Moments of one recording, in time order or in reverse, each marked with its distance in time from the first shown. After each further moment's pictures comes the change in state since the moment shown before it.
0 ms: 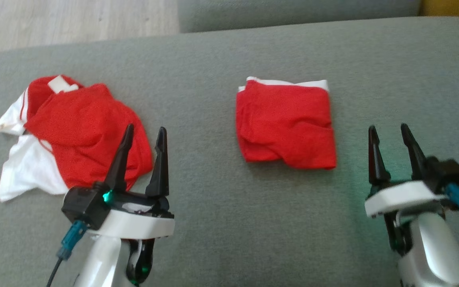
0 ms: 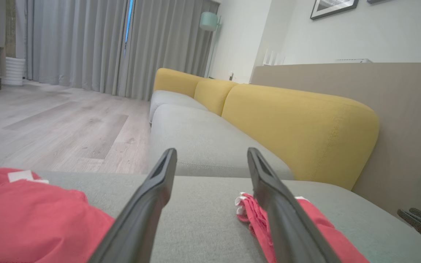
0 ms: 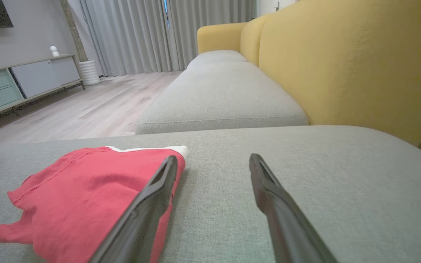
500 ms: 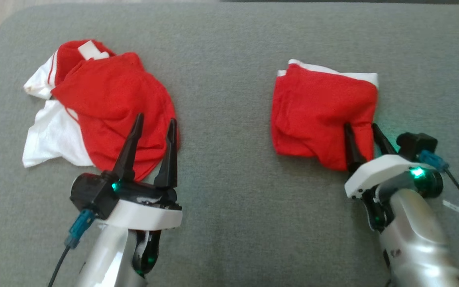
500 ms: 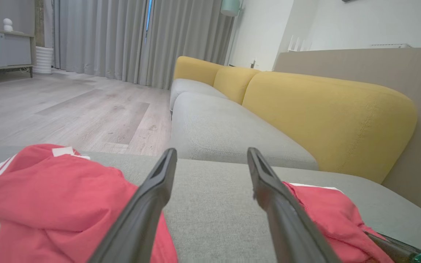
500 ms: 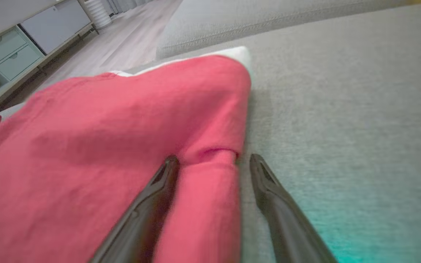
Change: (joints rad) left arm -0.052 0.000 -0.045 0.021 -0.003 -0.001 0.000; right arm -0.255 -0.002 0.096 0.414 0.197 0.000 0.097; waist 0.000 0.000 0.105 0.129
